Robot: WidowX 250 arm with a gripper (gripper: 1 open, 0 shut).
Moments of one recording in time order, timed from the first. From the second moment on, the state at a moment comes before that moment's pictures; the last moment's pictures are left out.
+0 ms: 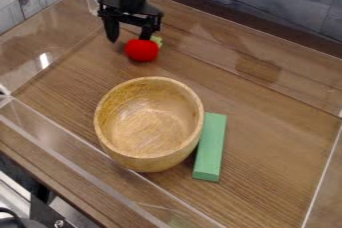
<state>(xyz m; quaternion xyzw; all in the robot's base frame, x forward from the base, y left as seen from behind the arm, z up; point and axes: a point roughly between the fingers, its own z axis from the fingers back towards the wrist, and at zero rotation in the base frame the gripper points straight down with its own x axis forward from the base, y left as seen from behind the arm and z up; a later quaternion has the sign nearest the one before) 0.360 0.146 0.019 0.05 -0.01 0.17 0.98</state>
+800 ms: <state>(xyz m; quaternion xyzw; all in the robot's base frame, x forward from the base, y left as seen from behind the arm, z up) 0.357 0.136 0.019 0.05 0.01 0.16 0.99</state>
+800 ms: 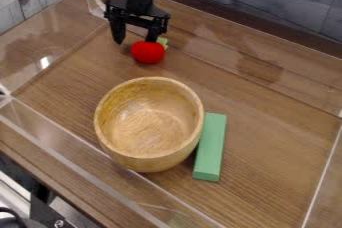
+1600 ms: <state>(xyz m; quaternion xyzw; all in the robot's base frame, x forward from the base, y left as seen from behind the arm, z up) 0.349 0.059 0.049 0.01 0.04 0.12 0.99</state>
